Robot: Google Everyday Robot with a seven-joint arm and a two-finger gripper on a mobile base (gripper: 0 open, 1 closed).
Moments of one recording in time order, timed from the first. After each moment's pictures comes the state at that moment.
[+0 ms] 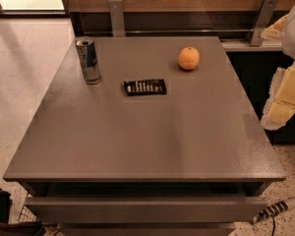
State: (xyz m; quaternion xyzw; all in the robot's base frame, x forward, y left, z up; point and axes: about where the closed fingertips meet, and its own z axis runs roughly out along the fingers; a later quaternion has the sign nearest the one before) arm 0.438 -0.214 0.987 -0.60 0.78 -0.05 0.18
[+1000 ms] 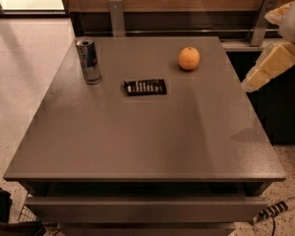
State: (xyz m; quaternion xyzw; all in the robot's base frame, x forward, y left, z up) arm 0.537 -0.241 0.977 -0.52 0.79 0.00 0.33
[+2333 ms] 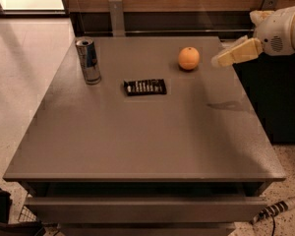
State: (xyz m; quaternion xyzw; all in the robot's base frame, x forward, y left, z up) arm 0.634 -0.225 0.964 -0.41 0.75 0.10 0.52
